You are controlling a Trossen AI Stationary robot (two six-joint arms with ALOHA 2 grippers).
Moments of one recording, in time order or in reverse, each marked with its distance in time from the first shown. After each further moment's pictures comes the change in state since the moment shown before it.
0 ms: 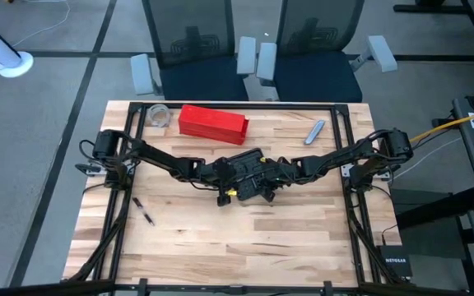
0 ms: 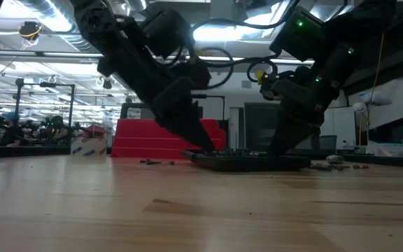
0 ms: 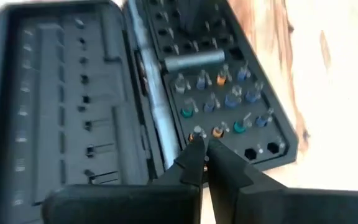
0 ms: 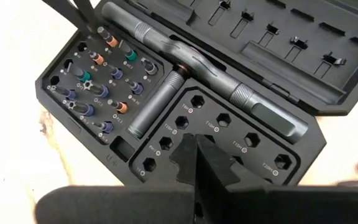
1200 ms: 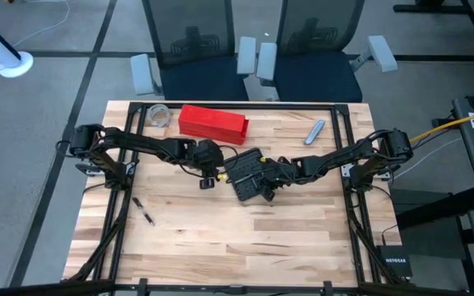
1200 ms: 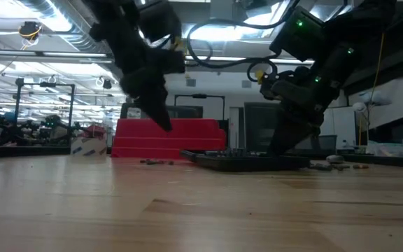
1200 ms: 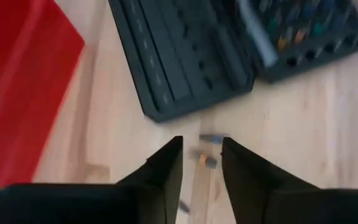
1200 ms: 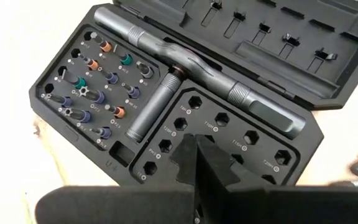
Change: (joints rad) left arm 0.124 -0.219 0.072 -0.554 -0.037 0.206; right arm 0.000 0.000 0.006 -0.007 0.019 -0.008
